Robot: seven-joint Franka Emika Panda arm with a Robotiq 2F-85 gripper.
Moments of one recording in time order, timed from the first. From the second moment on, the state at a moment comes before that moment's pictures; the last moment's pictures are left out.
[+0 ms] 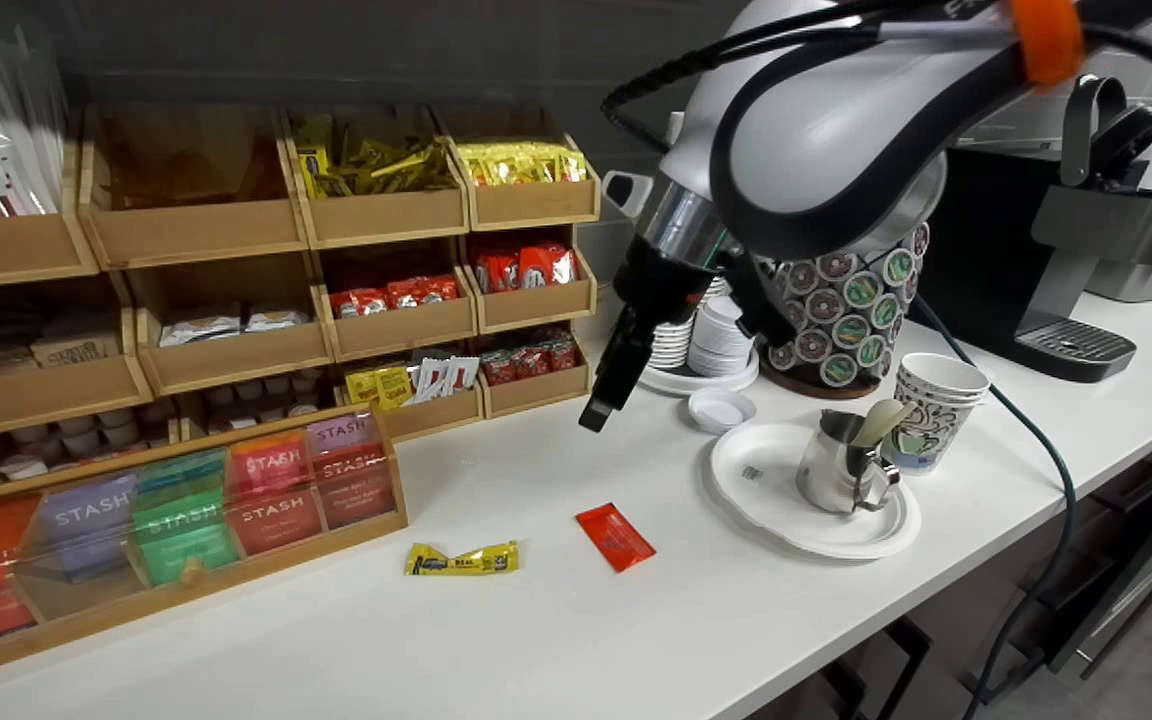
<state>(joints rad) 0.14 0.50 0.34 -1.85 0.05 2.65 -0.59</state>
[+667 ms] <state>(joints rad) 0.11 0.65 0.43 -1.70 0.09 2.54 -0.75</state>
